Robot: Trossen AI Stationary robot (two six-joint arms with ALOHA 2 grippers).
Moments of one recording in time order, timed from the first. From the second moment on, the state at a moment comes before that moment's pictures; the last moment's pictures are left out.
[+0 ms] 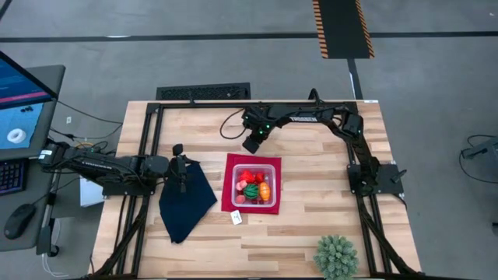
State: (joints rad) left arm -0.05 0.54 0.01 0.07 -0.28 0.15; right arm -0.38 2.15 1.60 -0.69 -0.17 0.18
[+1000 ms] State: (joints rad) left arm -0.05 0.54 0.01 0.07 -0.28 0.15; right arm 0.11 2.05 1.80 -1.20 0.40 0.45
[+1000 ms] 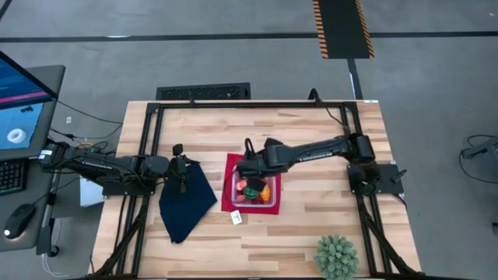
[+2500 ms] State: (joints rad) left arm -0.05 0.54 0.01 0.07 -0.28 0.14; right arm 0.14 1.94 1.75 -0.76 0.13 0.14
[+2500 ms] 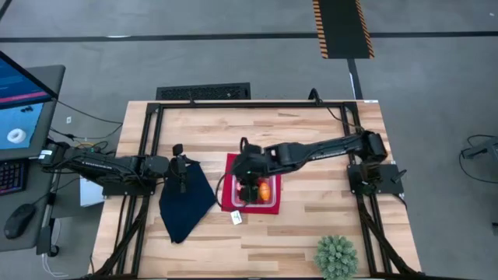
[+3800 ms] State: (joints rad) left arm -0.05 0.54 0.01 0.07 -0.28 0.13; right arm -0.05 1.78 1.12 0.55 -0.31 -0.01
